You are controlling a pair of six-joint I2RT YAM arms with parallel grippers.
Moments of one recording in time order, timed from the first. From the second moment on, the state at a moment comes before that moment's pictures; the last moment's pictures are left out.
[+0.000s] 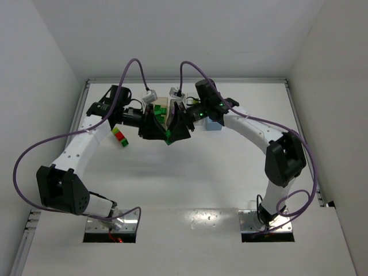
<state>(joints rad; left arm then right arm) -0.22 1.40 1.29 -0.82 1.19 0.37 0.58 1.81 1.47 -0.27 -1.24 -0.07</state>
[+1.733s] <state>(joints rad) -0.20 1.65 1.37 -0.36 0.42 -0.04 0.56 1.70 1.30 -0.39 -0.87 -0.27</state>
